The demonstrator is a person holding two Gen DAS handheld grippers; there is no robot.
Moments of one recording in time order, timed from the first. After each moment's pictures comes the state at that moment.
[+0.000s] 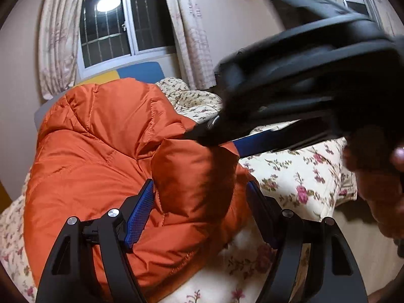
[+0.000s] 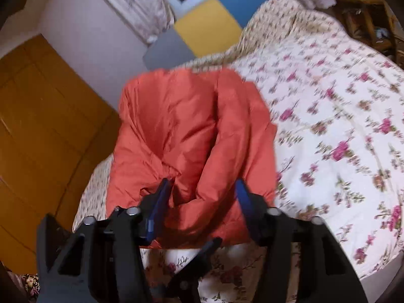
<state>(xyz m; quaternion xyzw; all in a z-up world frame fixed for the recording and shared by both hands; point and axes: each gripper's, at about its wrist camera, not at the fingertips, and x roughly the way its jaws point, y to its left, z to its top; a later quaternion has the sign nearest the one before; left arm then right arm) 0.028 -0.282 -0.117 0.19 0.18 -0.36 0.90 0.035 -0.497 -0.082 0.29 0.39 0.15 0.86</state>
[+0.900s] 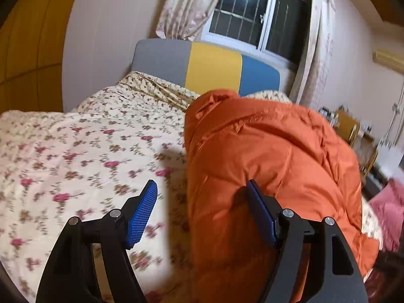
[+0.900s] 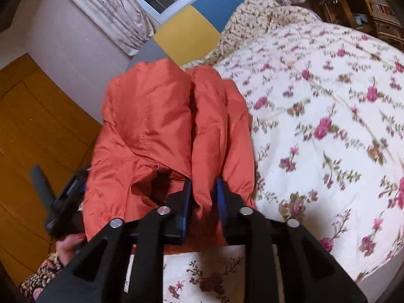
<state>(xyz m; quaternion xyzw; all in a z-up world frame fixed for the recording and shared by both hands) 0.159 -0.138 -0.080 -0.07 0.26 -0.13 0.95 0.011 -0.520 -0.107 0.34 0.33 0.10 0.87</state>
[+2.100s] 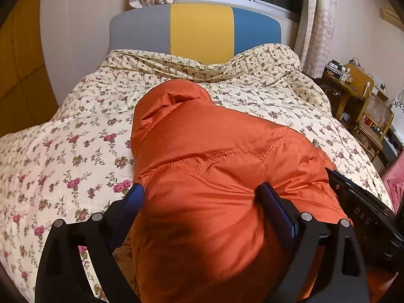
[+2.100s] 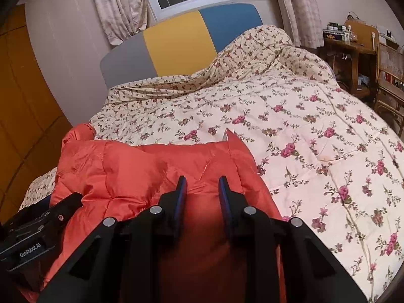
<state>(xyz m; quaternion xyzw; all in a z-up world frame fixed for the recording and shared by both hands) 0.248 -0.230 -0.080 0.03 0.38 -0.11 0.92 0.204 -0.490 -0.101 0.20 0.35 0.01 0.92</state>
